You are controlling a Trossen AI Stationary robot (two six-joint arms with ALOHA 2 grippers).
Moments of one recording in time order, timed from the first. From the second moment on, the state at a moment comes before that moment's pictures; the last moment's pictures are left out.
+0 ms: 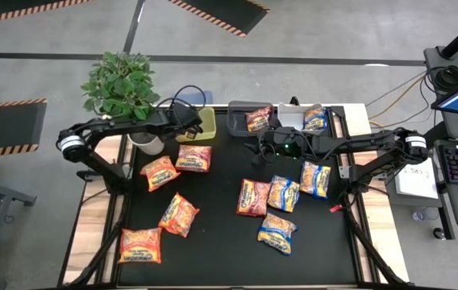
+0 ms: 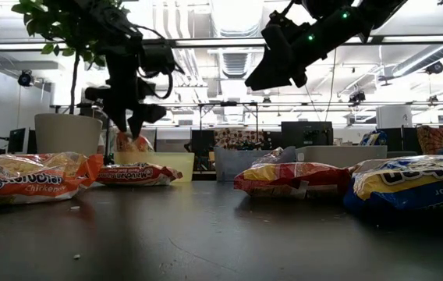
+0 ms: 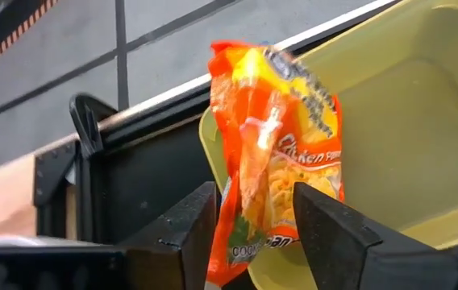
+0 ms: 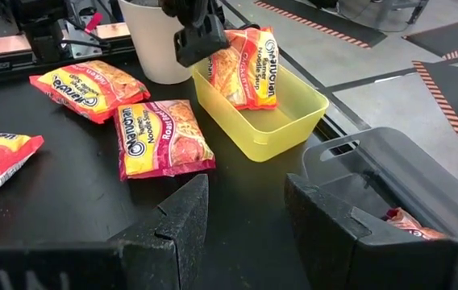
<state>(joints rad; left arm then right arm) 0.49 1.52 1.03 -0.75 -0.69 -0.60 -0.16 1.39 0.86 0.11 0.25 0.07</state>
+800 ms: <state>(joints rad) 0.13 1.52 1.01 -0.78 -0.27 0.22 -0.16 1.39 0.86 0.08 0.24 0.12</state>
